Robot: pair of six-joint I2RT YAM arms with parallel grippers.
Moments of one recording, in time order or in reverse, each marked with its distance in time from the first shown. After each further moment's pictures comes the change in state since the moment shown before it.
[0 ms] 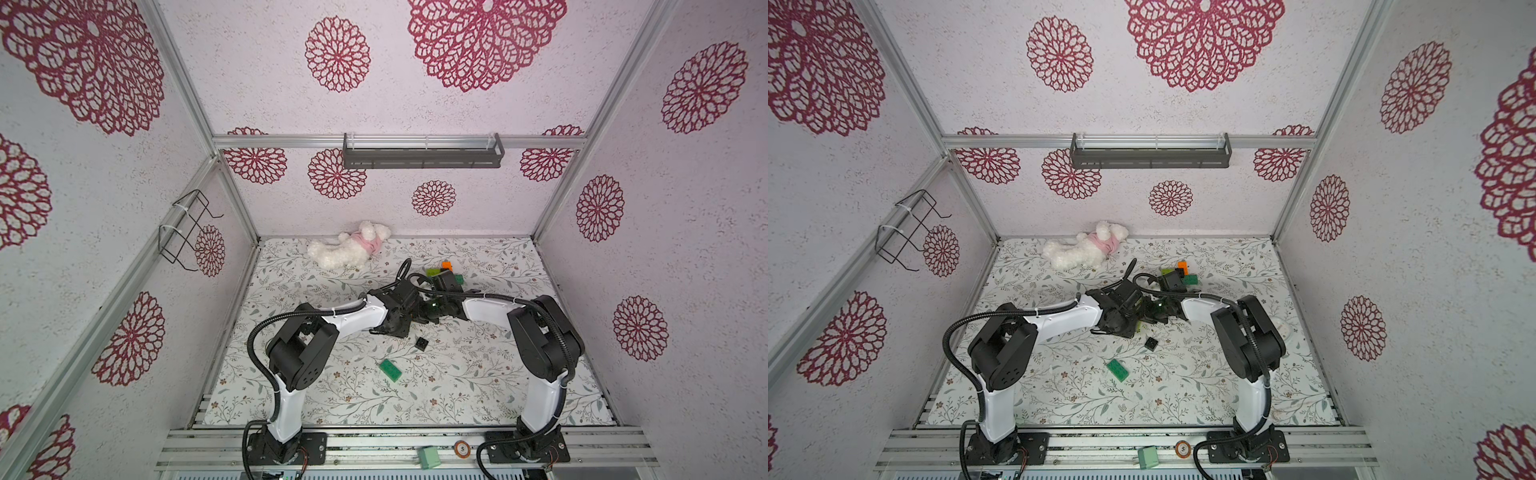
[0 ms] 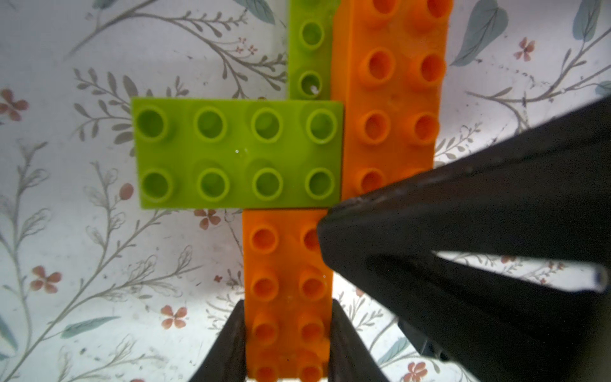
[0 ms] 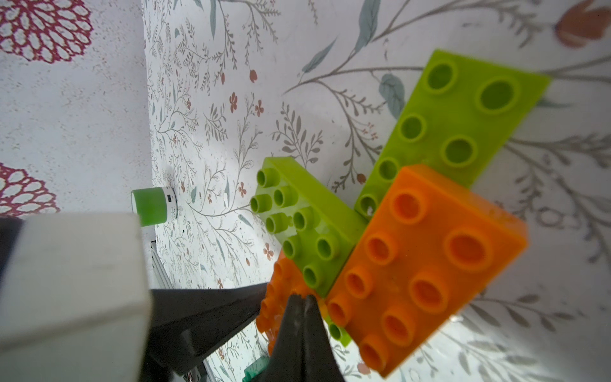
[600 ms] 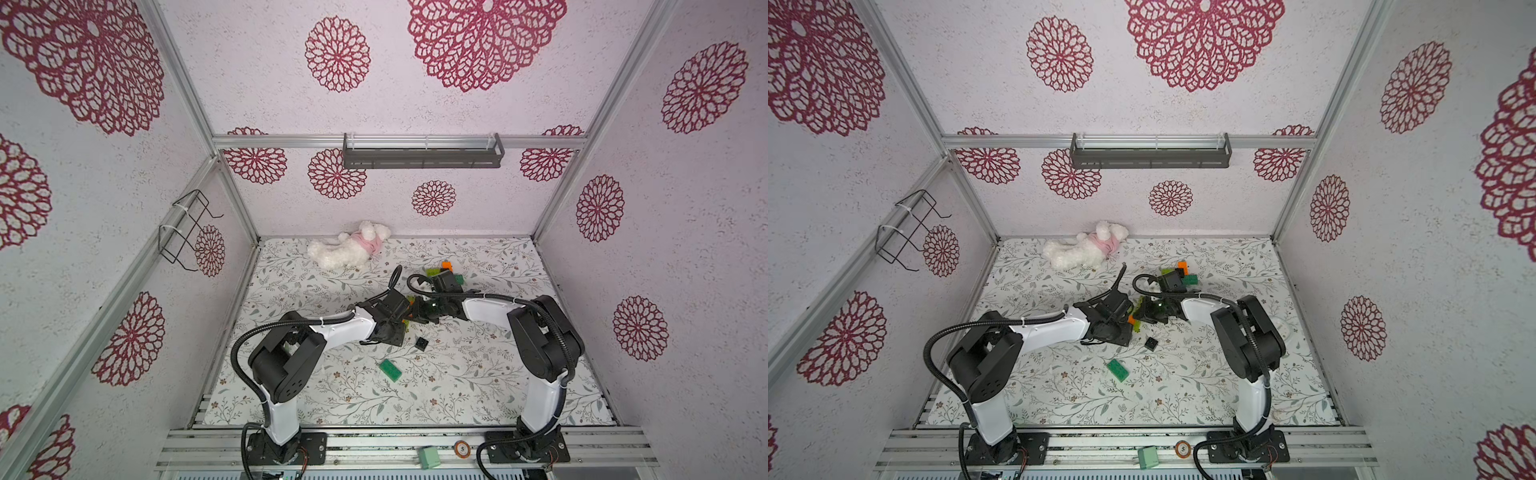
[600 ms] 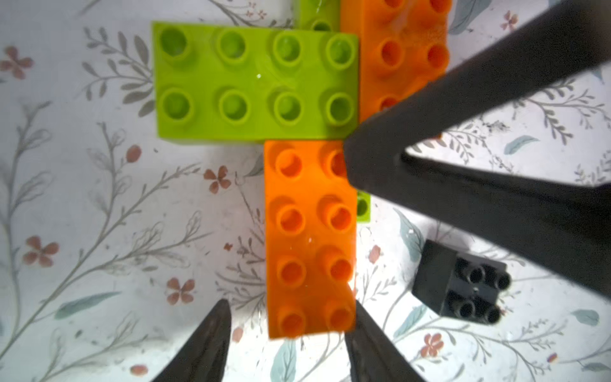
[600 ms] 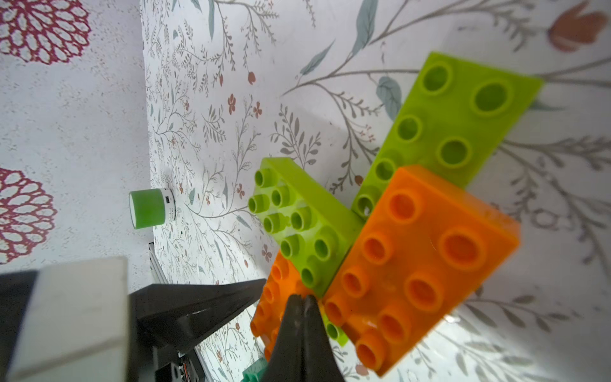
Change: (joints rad) left arm 0.002 -0.159 -0.240 0.185 0.010 0.004; right arm 0.000 0.000 0.000 0.001 0.004 0.000
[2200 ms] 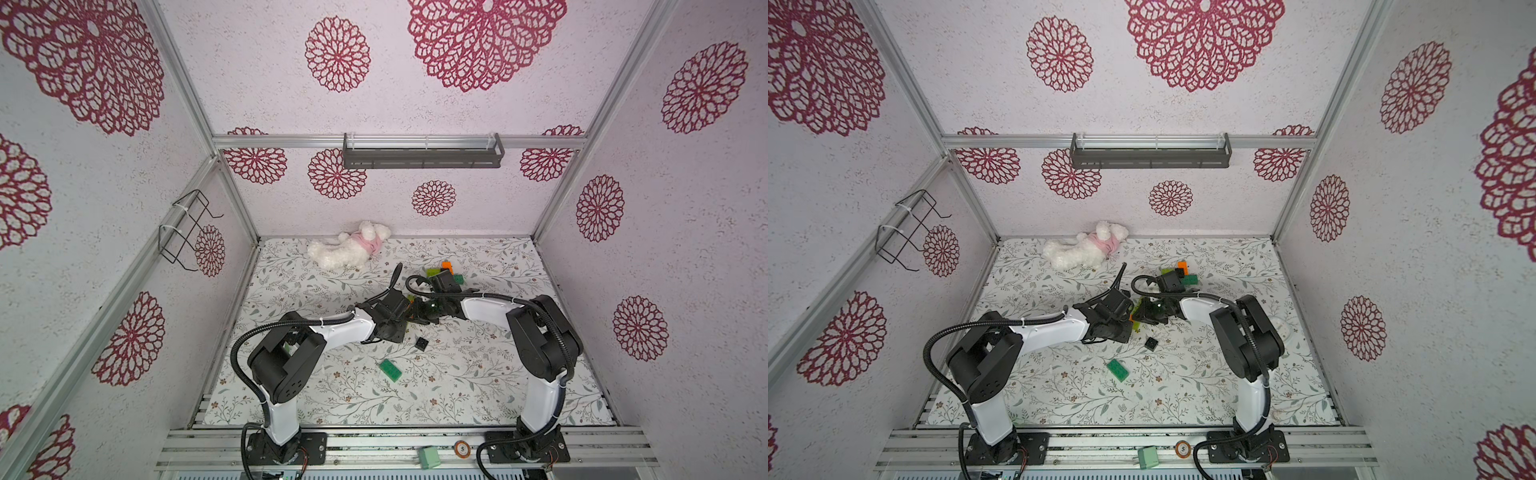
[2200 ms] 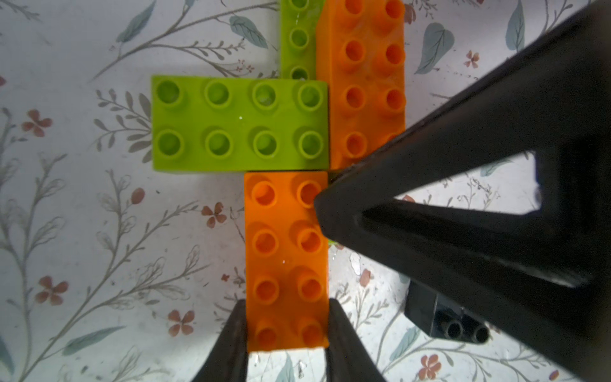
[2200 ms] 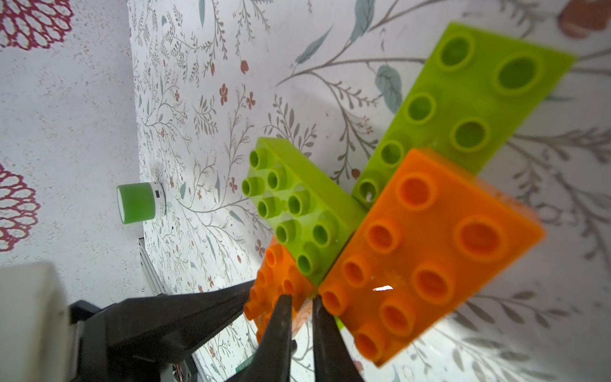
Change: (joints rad) left arm -0.003 0.027 0.011 0.068 -0.026 0.046; right arm 0.005 0.001 0.019 -0.038 0.002 -0.021
